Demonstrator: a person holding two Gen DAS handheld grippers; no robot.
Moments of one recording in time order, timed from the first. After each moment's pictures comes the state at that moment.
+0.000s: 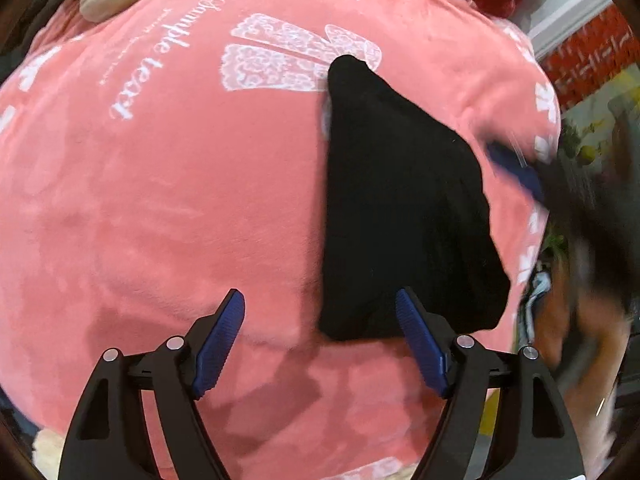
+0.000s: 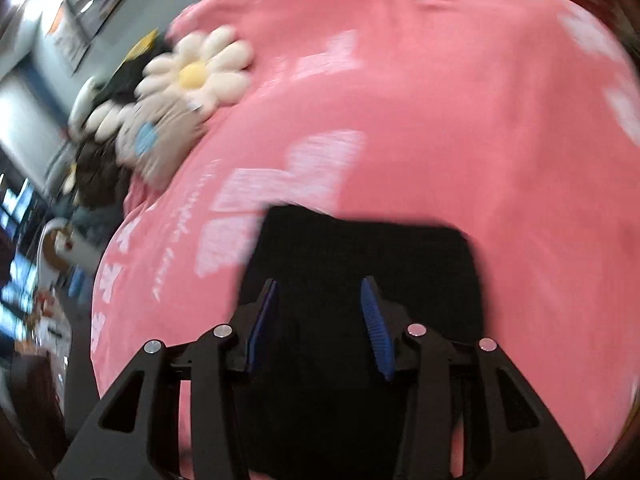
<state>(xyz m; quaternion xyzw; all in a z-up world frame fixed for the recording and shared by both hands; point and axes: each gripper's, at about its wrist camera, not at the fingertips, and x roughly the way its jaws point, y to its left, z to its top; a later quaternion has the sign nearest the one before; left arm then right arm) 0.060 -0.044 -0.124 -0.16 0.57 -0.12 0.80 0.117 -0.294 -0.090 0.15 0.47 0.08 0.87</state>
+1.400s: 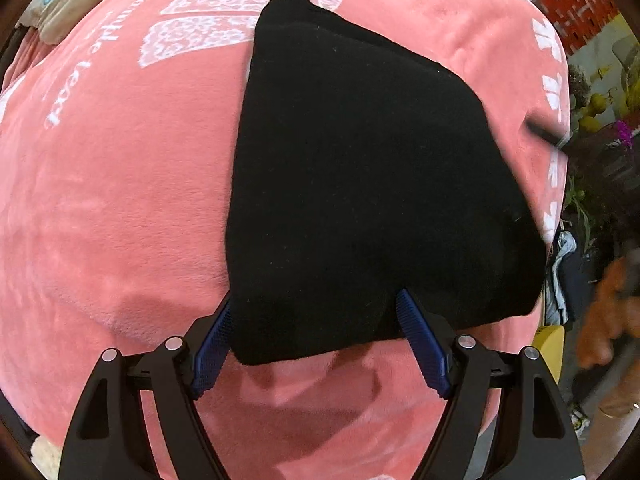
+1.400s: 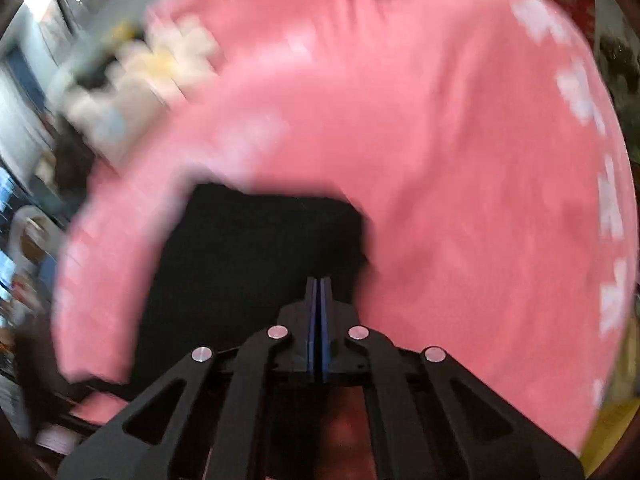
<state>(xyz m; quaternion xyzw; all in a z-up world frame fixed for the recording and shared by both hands) 0.069 -0.111 -0.158 -0.07 0.60 -0.12 0.78 0.136 -0.332 -0.126 0.08 0.50 0.07 0.86</state>
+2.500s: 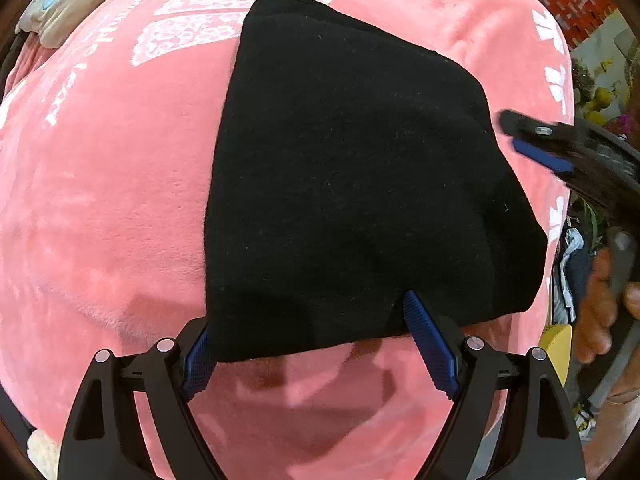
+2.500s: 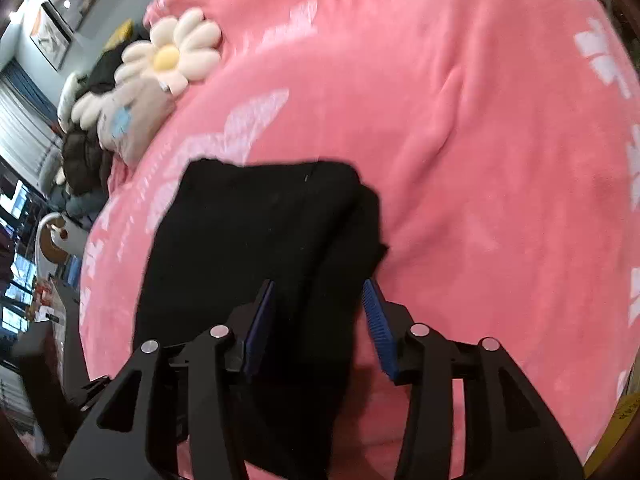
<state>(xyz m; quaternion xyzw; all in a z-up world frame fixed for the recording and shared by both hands) 0.057 -0.115 -0.160 -0.06 0.61 -0.10 0.79 0.147 -0.327 -0.123 0.13 0.51 0.13 0.84</state>
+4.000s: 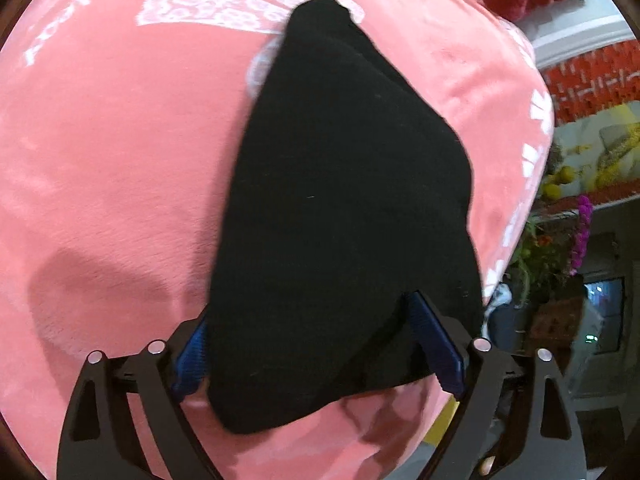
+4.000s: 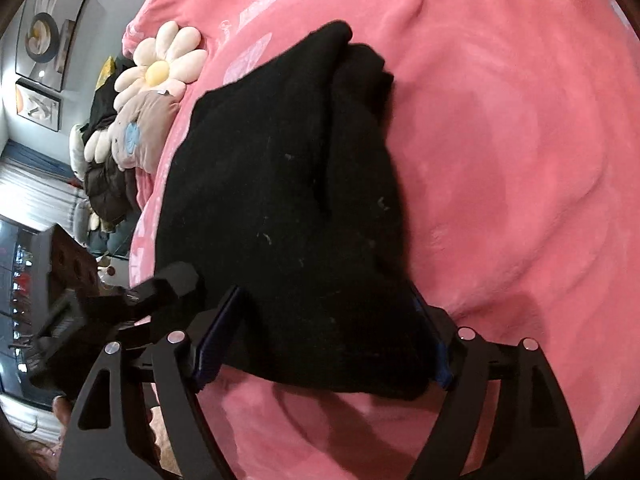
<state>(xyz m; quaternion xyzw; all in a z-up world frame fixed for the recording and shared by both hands) 0.090 -0.090 -0.175 -0.24 0.59 -0.16 0.75 0.070 -0.323 -0.175 0.27 0.54 0.13 0.79</state>
